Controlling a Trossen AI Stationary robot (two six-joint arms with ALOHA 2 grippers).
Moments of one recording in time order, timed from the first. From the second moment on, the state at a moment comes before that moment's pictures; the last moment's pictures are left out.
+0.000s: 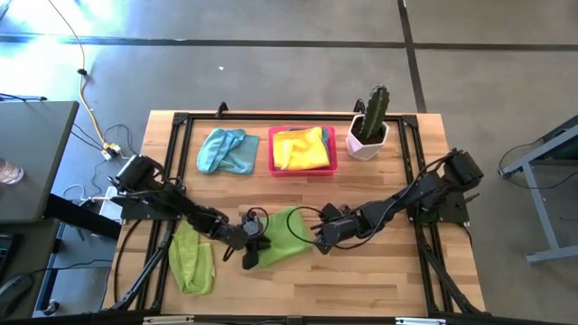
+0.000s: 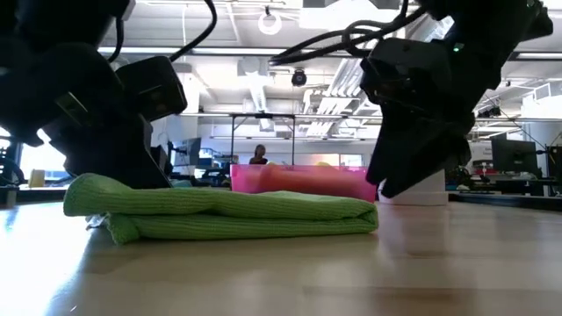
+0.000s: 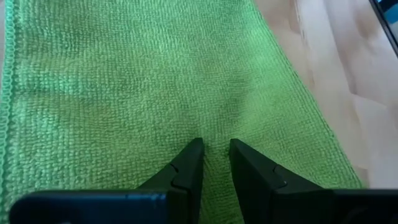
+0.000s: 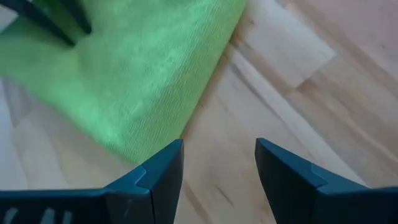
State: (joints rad) left arm -0.37 1.79 0.55 0.52 -0.26 -0.62; right arm 0.39 1.69 0.87 -0.17 0.29 1.02
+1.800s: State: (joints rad) left arm -0.37 1.80 0.54 0.53 -0.24 -0.57; right arm 0.32 1.94 0.85 0.41 0.15 1.09
